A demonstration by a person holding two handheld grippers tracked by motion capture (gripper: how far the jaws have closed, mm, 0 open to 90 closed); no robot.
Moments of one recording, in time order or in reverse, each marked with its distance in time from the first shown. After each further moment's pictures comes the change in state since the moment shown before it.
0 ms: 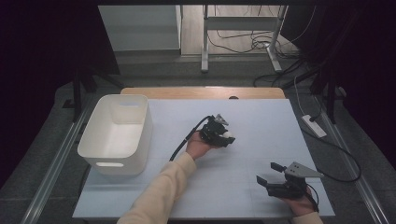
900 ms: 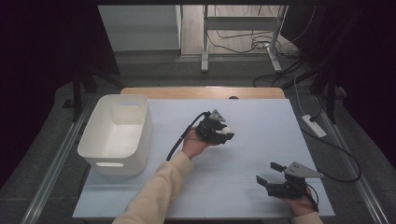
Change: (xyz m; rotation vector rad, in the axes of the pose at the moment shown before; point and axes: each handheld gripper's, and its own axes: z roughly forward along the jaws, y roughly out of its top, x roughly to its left) left arm -0.005 0.008 -0.032 -0.080 0.009 0.009; right arm 0.001 0.001 0.000 -0.002 -0.002 0.001
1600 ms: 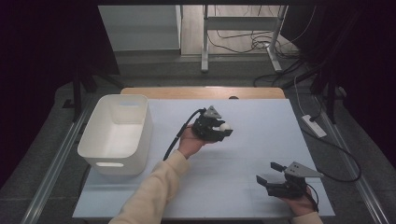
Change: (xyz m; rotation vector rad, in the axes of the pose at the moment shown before) left arm -0.001 0.005 -0.023 -0.053 0.010 0.005; right arm 0.000 0.000 0.000 -0.002 0.001 -0.001
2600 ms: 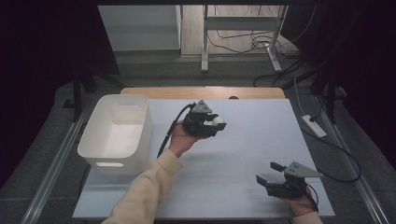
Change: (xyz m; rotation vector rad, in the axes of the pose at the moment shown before) left arm 0.003 0.006 -0.038 -0.076 0.036 -0.005; right arm 0.000 0.000 0.001 0.004 -0.004 -0.003
